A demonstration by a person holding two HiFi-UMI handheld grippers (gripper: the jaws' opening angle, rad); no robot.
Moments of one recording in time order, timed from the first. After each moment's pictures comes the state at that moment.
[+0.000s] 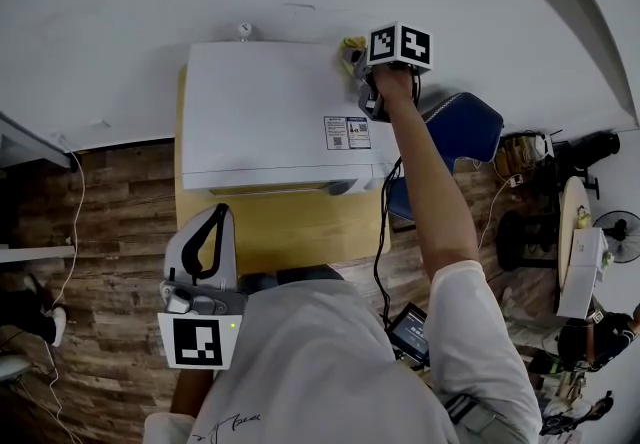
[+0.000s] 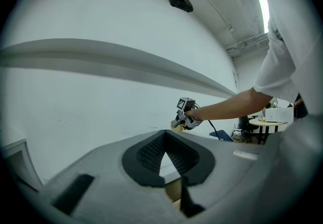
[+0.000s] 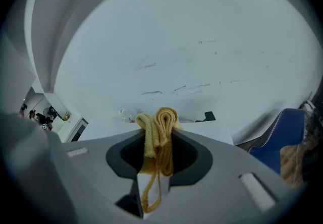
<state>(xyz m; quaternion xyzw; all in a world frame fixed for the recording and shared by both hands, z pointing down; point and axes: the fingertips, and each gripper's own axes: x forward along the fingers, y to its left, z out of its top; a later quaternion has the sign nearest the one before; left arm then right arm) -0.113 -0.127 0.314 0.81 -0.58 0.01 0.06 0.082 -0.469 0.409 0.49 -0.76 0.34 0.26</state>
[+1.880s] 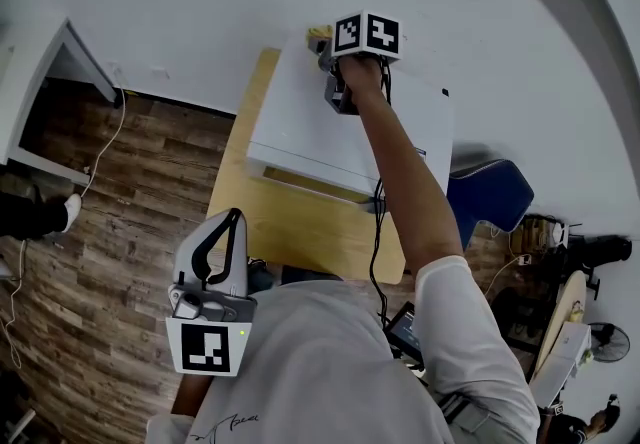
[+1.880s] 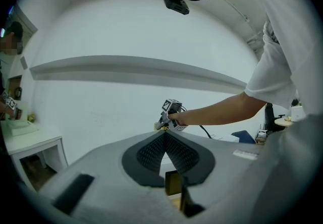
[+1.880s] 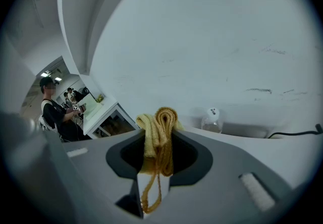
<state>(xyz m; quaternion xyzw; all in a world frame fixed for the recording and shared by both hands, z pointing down) -0.166 -0.056 0.308 0.72 -0.69 0.01 0.07 -0.185 -0.417 0.409 0.31 -0.85 0.31 0.29</state>
